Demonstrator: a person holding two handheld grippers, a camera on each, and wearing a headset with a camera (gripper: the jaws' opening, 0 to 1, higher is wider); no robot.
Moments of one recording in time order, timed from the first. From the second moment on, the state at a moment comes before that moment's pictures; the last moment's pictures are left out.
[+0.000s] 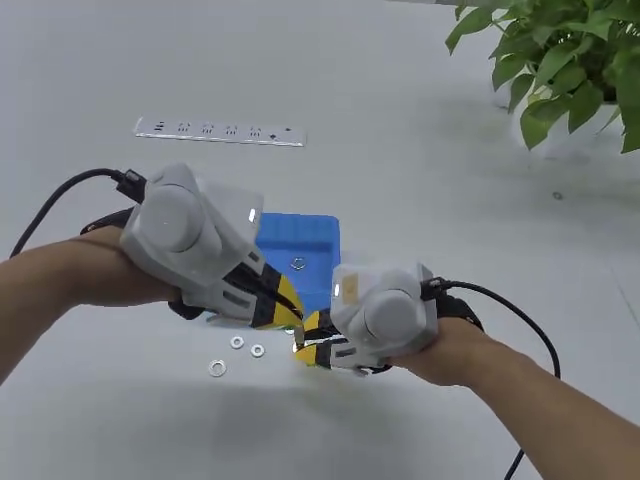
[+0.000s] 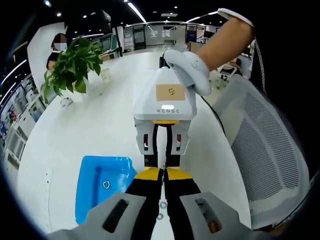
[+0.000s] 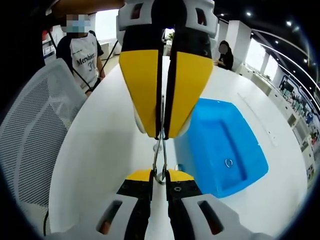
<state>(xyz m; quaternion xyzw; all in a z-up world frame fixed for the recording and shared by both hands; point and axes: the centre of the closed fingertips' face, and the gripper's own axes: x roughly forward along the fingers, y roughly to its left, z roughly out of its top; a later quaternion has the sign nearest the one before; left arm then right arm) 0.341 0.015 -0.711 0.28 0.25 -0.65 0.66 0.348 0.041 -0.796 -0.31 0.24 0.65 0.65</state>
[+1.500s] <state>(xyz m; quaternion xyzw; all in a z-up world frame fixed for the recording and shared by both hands) 0.342 0.013 -0.697 0.27 0.25 -0.65 0.67 0.345 0.041 -0.786 -0.29 0.25 0.65 0.65</state>
